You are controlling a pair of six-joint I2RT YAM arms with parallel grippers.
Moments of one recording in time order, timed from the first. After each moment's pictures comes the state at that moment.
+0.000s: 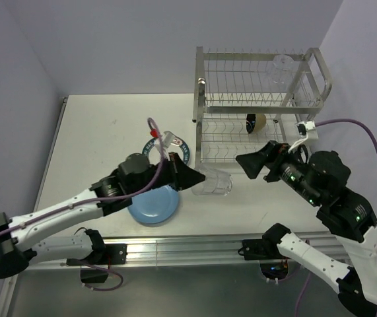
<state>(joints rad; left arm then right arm) -1.04 1.10 0.86 0.08 0.13 -0.88 0.62 0.67 1.28 -0.88 0.11 0.60</state>
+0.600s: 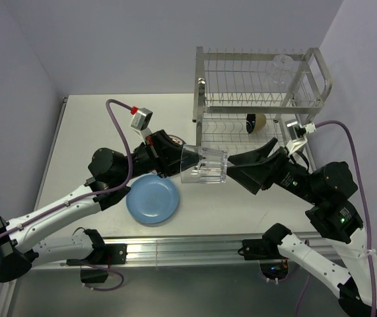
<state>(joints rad) -0.95 1.05 0.92 0.65 0.42 -1.05 0.62 0.57 1.08 -0.34 -0.40 0.82</state>
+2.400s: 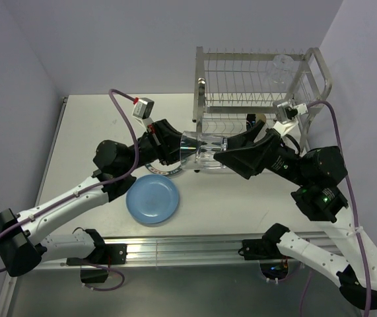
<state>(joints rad) -0.88 1.16 0.96 0.80 0.47 -1.18 0.67 0.73 1.11 0.02 -0.49 0.92</state>
